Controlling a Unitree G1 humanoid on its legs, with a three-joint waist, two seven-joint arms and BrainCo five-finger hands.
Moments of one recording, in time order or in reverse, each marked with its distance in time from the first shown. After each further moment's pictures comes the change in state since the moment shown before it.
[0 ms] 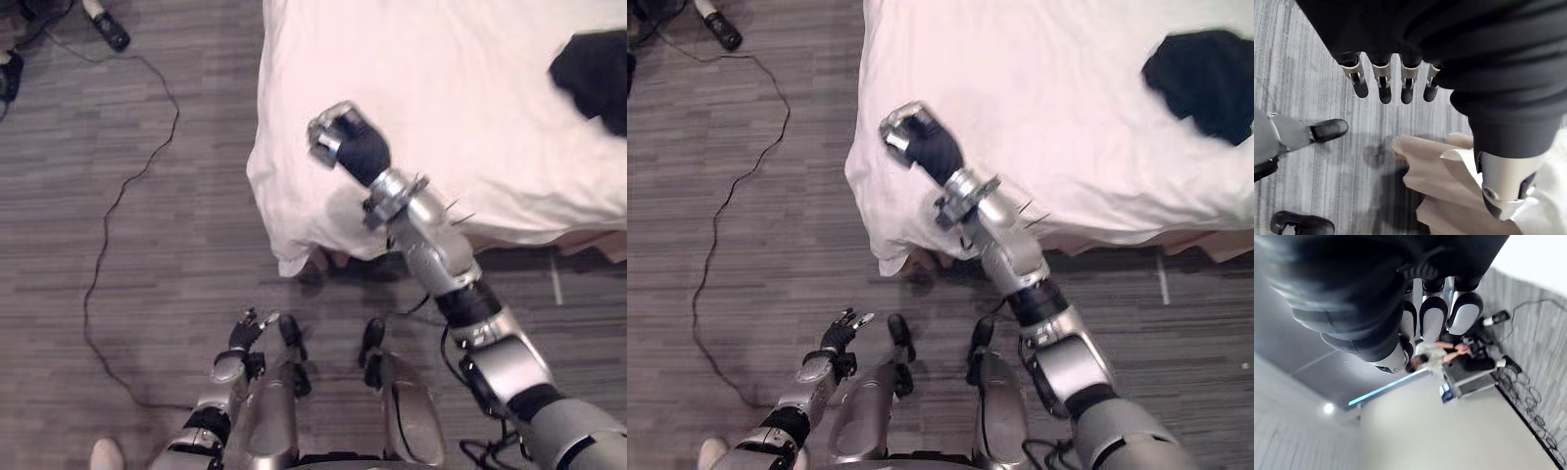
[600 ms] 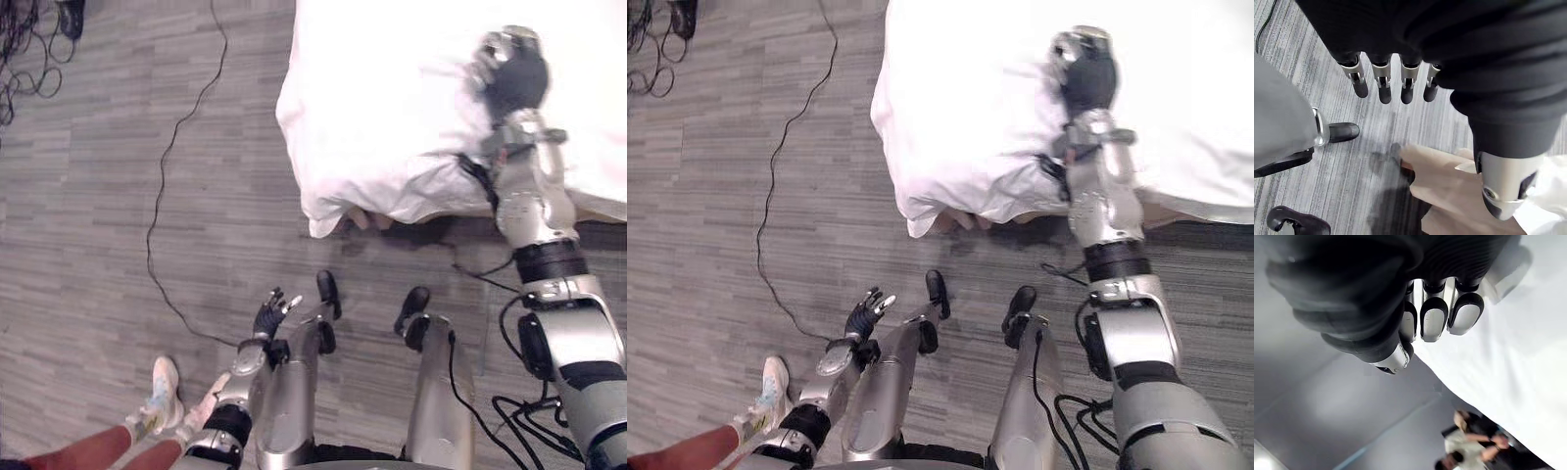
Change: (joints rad) left arm 0.120 -0.068 0.023 -0.147 -0.043 -0.079 -0.083; right arm 0.166 -0.268 -0.400 0.205 0.287 -0.199 -0.050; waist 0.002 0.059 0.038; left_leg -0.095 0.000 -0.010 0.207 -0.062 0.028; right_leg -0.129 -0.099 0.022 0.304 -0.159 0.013
